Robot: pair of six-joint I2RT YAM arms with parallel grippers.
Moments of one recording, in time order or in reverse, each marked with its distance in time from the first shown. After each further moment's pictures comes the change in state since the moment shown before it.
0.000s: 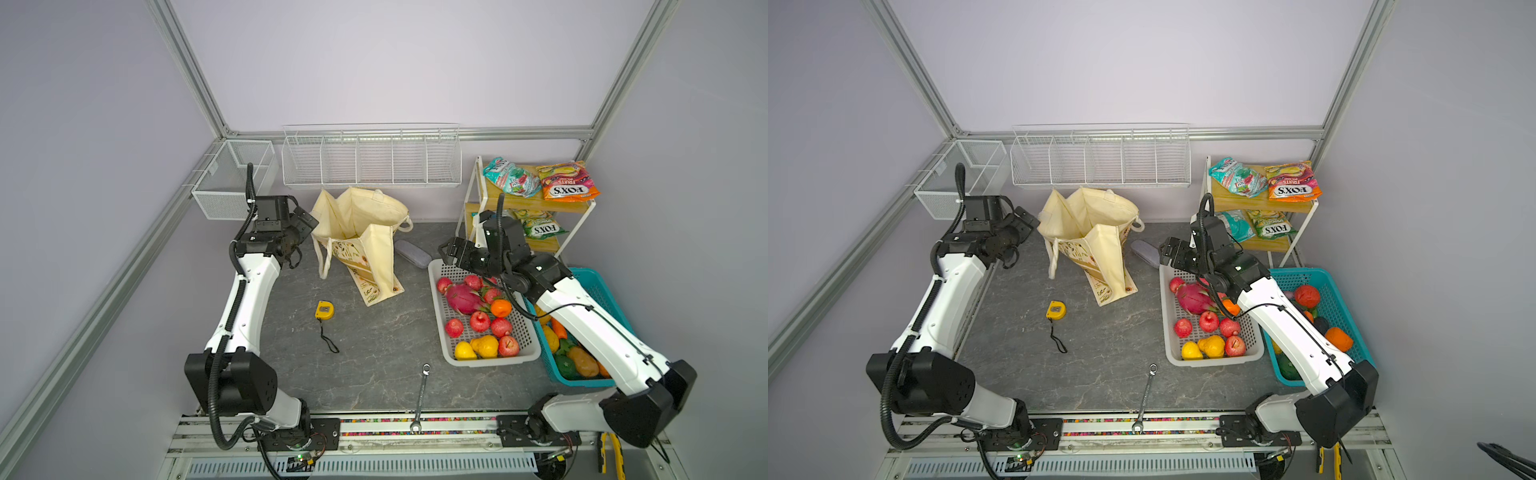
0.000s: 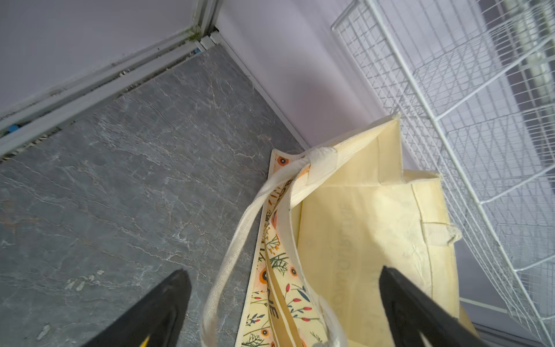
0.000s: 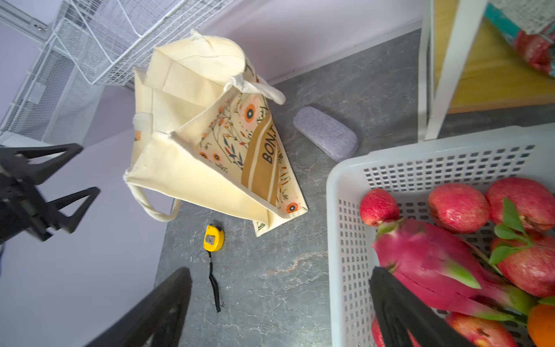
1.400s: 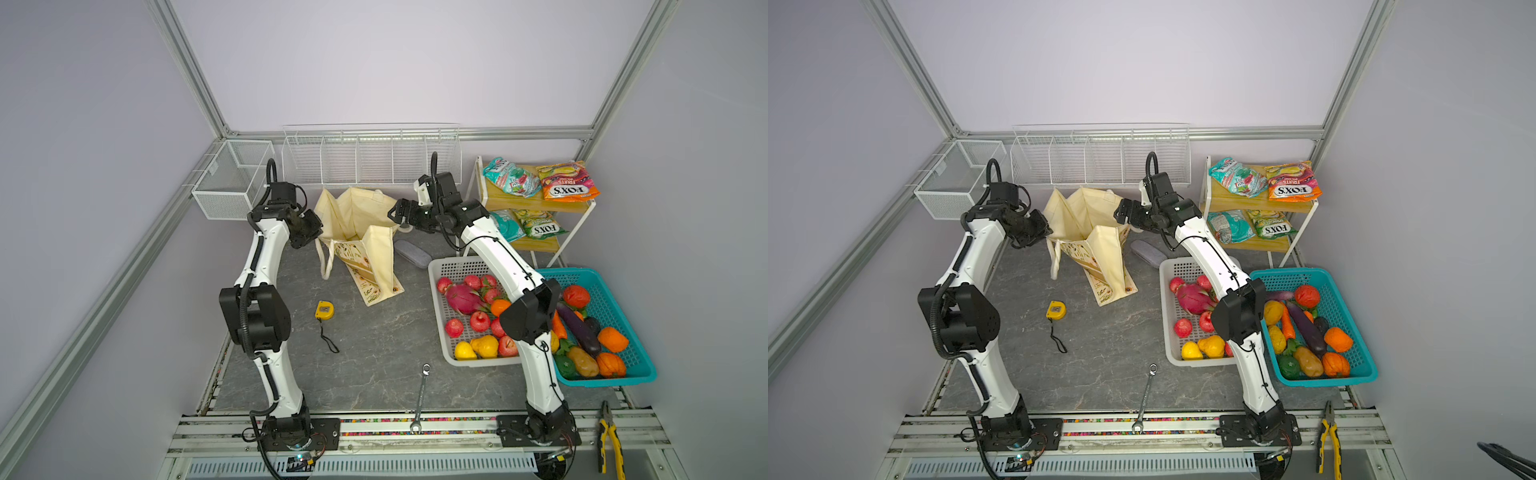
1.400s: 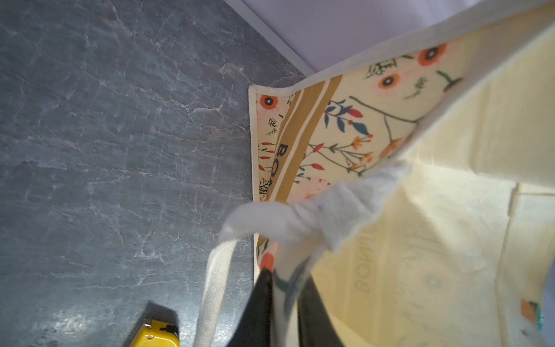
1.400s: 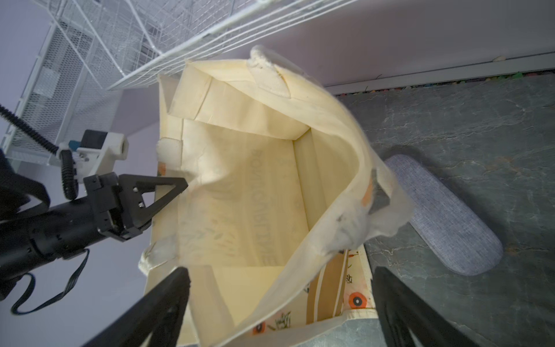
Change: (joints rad) left arm 0.037 0.448 0.417 -0.243 0.300 0.273; right arm -0.030 0.878 1.020 -0.178 -0.224 -0.066
